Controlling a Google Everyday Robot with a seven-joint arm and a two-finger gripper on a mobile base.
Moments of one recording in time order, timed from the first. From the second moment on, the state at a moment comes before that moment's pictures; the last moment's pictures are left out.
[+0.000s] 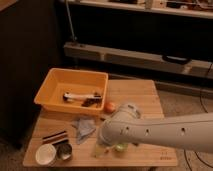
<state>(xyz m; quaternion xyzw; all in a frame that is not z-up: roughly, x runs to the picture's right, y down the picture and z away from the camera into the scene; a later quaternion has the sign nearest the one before) -0.036 0.233 0.659 -0.29 -0.13 0.18 0.93</state>
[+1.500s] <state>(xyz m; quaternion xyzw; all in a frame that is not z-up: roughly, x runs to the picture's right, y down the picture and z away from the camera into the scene) 0.017 0.205 0.728 -0.42 0.05 0.39 0.82</state>
